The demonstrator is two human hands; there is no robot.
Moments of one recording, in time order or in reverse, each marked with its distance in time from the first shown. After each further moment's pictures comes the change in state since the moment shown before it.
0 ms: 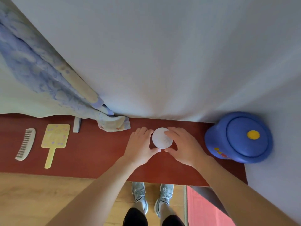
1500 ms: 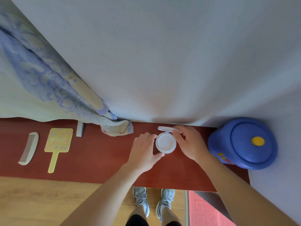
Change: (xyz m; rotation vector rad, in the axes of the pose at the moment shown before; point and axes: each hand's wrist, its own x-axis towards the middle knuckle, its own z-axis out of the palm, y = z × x) left_hand -0.005 0.001 0.003 -0.040 0.013 -0.021; right_hand 0.023 0.001 -0.013 0.309 0.134 0.275
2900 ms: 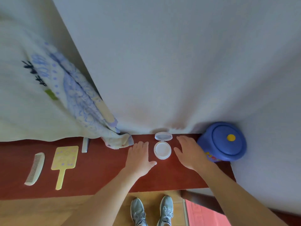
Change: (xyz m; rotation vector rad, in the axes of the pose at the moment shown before) left_hand -0.009 -0.004 -0.038 0.143 -0.130 -0.013; right_hand -0.049 -0.041 -0.027 -0.430 -0.055 0.156
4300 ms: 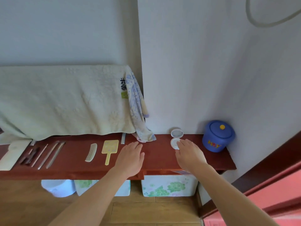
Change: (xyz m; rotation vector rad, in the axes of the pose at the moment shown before) left_hand -0.227 -0.062 -0.119 0.104 0.249 0.077; right_hand -0.198 -0.124 -0.022 -0.138 0.331 -0.167
